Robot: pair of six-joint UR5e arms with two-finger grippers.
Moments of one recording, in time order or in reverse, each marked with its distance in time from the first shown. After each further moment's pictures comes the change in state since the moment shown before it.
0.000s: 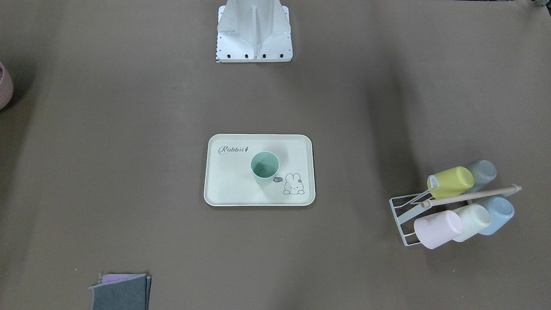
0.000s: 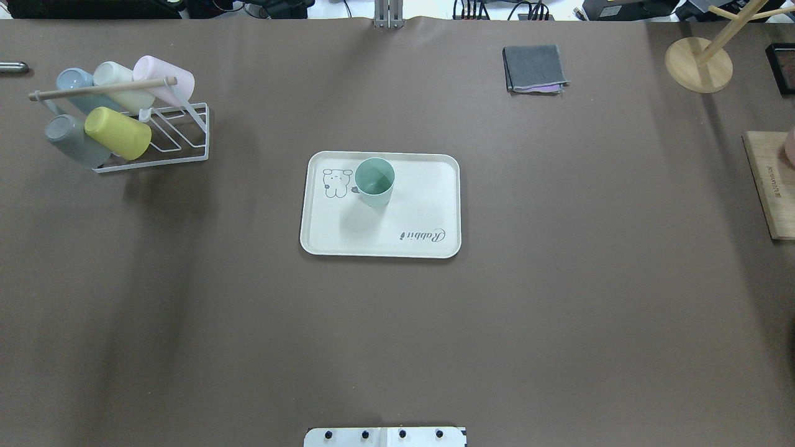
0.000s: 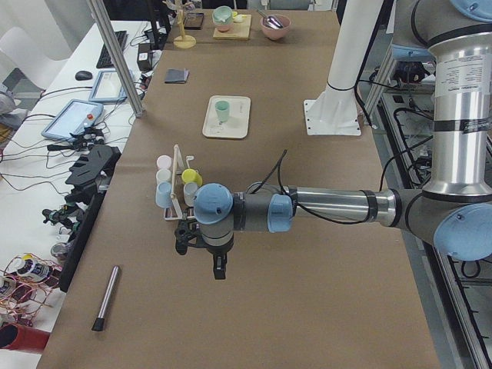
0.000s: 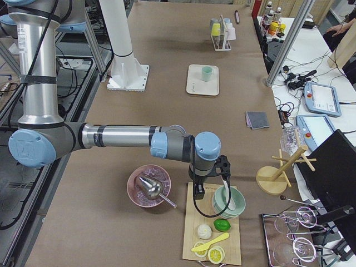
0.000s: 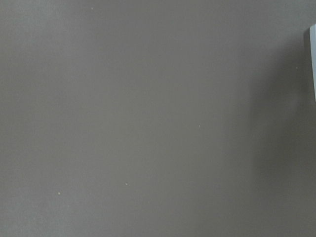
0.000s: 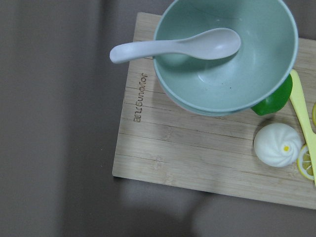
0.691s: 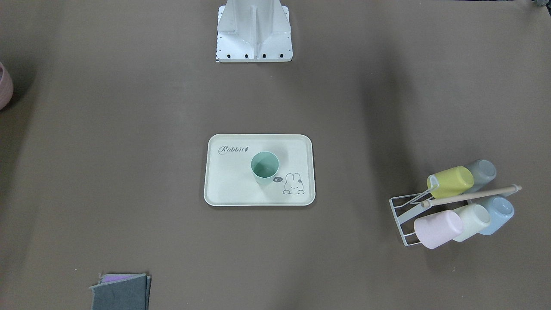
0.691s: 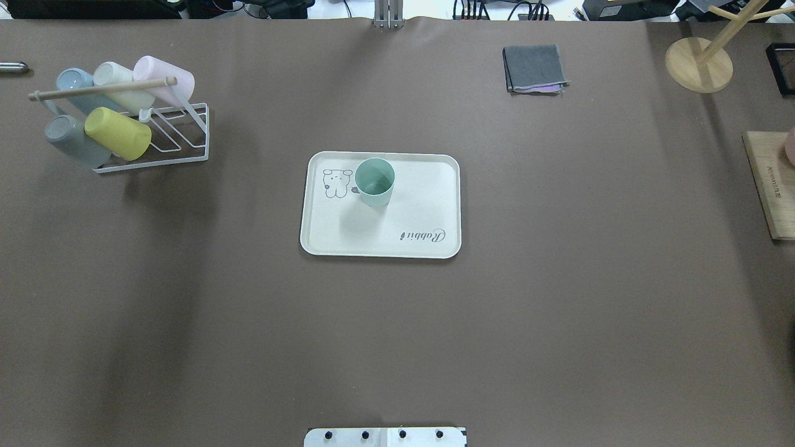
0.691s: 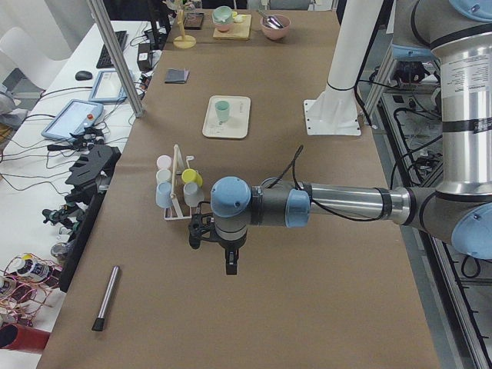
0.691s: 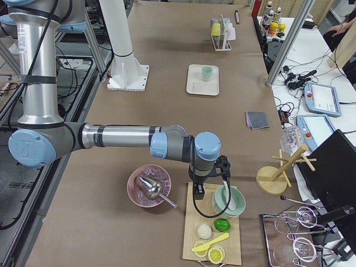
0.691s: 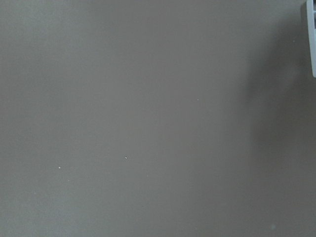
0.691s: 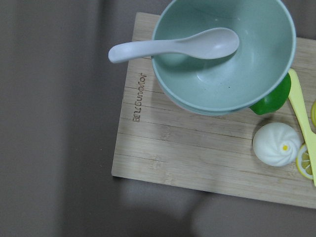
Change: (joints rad) left arm 0.000 0.042 -0.081 0.001 0.006 0.000; right arm 0.001 -0.001 0.000 0.000 0.000 0.000
